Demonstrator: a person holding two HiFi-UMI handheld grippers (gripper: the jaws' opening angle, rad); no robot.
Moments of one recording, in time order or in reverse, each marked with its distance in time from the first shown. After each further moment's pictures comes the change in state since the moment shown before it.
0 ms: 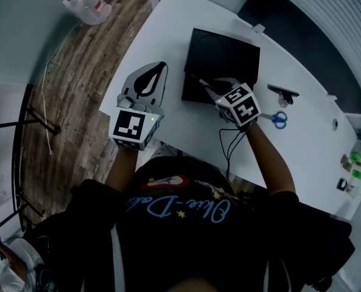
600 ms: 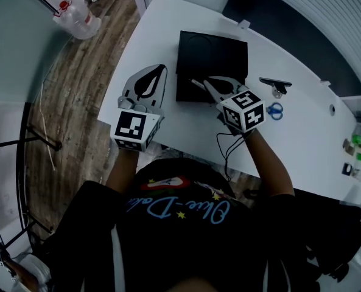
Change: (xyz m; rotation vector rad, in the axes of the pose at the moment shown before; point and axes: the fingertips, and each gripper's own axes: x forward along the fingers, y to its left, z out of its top) left arm 0.007 -0.020 0.009 -0.001 0.005 -0.067; right arm -0.053 0.003 0.035 0.186 -0.294 -0.068
